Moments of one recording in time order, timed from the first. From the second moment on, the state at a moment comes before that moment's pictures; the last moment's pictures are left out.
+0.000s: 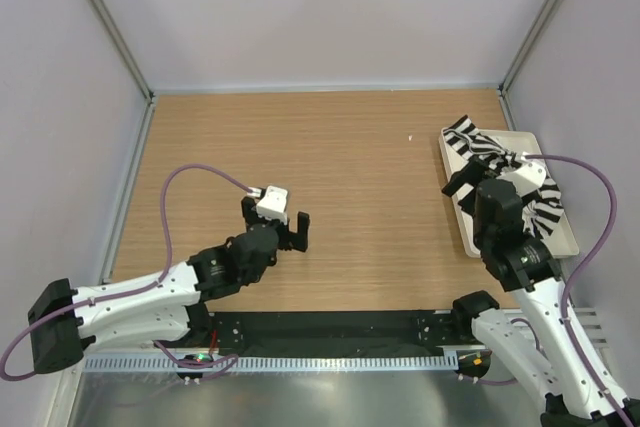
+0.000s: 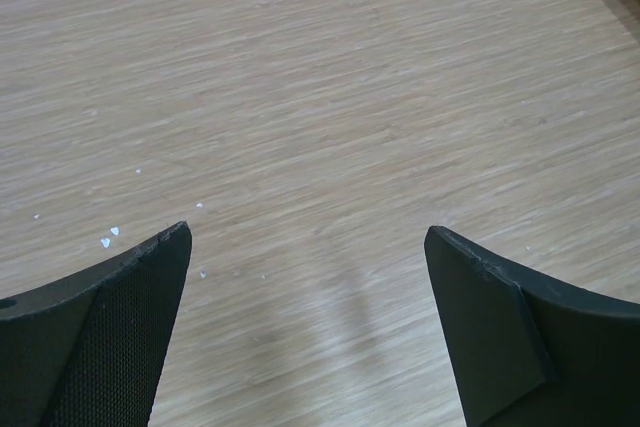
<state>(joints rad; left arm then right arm) -1.11 0.91 0.52 0.02 -0.71 -0.32 0.32 0.63 0.78 -0.58 0.58 0.60</state>
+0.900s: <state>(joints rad) -1.11 0.91 0.45 0.10 -0.72 -0.30 -0.25 1.77 1.30 -0.43 0.35 0.85</state>
